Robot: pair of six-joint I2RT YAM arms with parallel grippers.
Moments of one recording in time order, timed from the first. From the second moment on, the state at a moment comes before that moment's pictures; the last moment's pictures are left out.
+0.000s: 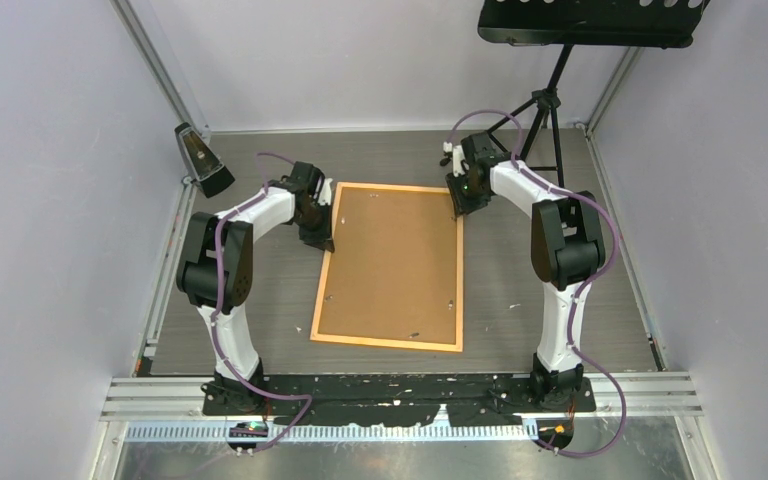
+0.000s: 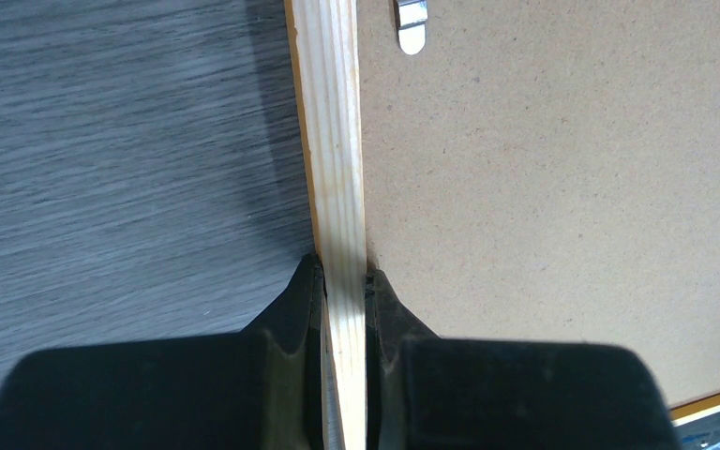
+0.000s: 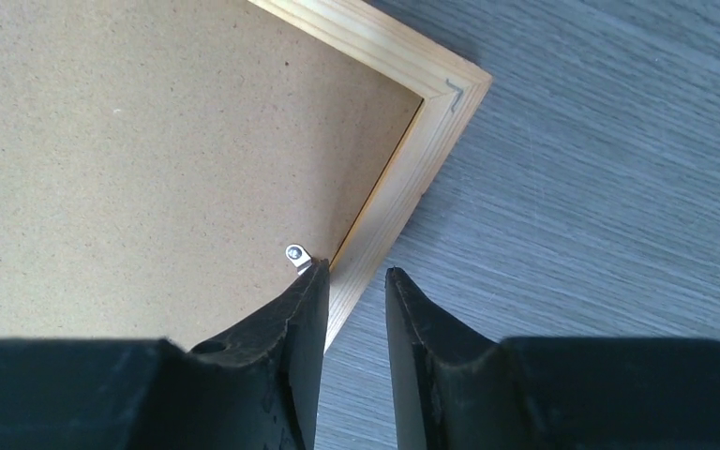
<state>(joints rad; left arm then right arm) -0.28 1.91 1.29 -0.61 0.23 -0.21 0.26 2.07 1.58 -0.61 -0.08 -0.09</state>
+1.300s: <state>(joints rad) -0.28 1.91 1.29 -0.61 0.24 -0.21 0.25 1.77 1.15 -0.63 -0.35 -0.16</state>
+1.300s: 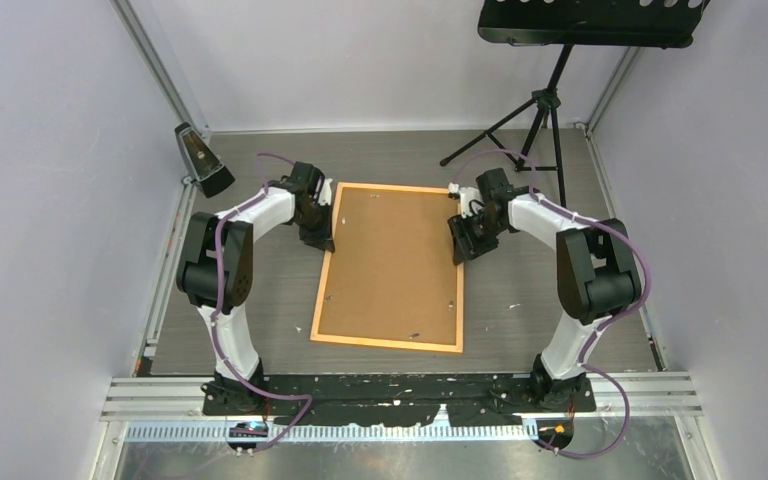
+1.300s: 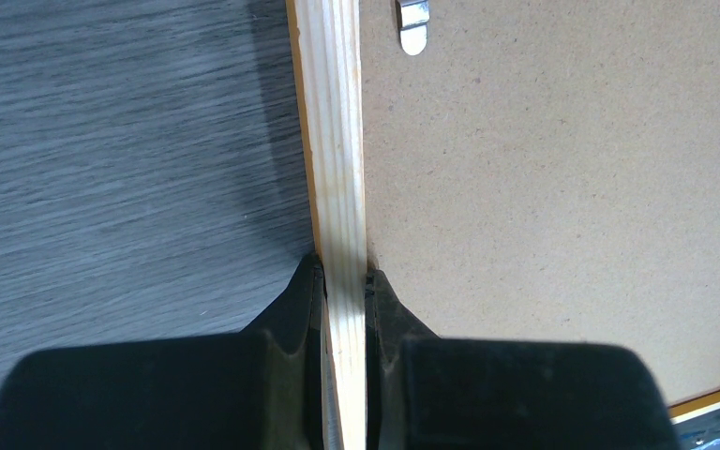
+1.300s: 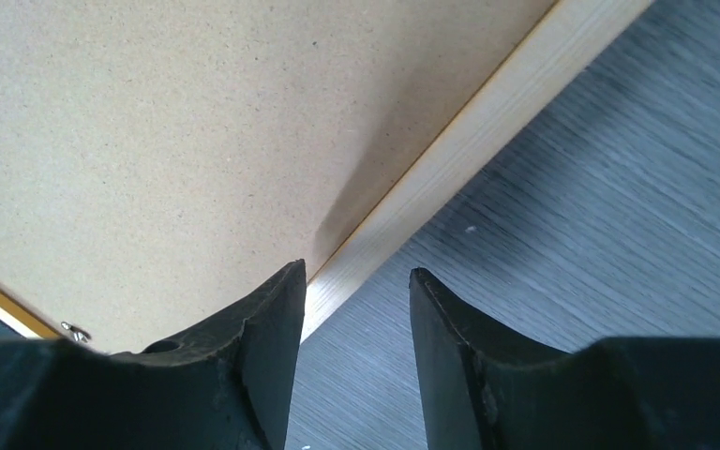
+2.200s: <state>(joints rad) -0.21 1.79 1.06 -0.39 0.35 -0.40 0.23 2.04 1.50 -0.70 -0.36 -0.14</state>
